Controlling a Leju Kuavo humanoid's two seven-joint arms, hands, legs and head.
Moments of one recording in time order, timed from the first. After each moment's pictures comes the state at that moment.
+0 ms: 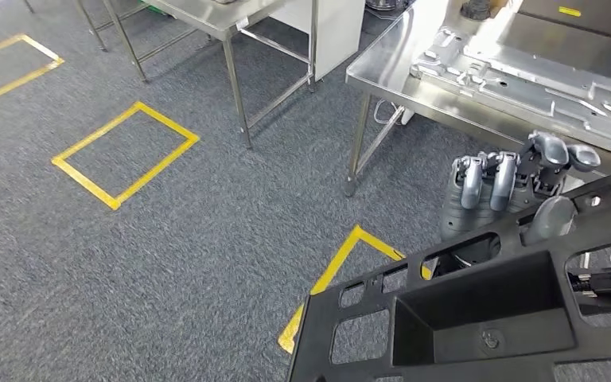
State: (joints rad) left arm -0.09 -0.04 1.40 -0.22 -0.89 0.17 -0.33; right arm -0.27 0.10 0.25 -2.05 -0.67 0.39 -0.44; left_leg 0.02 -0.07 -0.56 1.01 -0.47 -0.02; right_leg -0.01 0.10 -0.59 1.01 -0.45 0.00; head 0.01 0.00
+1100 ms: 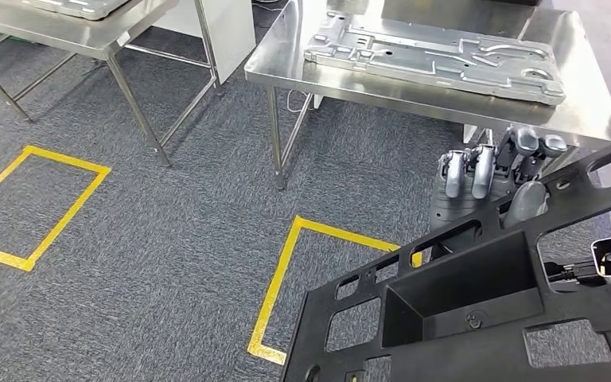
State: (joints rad) left arm -0.08 -0.01 1.43 -0.23 -0.85 0.15 -0.32; right arm -0.28 0.10 0.25 -1.99 -0.67 0.39 -0.45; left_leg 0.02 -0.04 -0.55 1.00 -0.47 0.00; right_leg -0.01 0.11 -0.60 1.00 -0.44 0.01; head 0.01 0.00
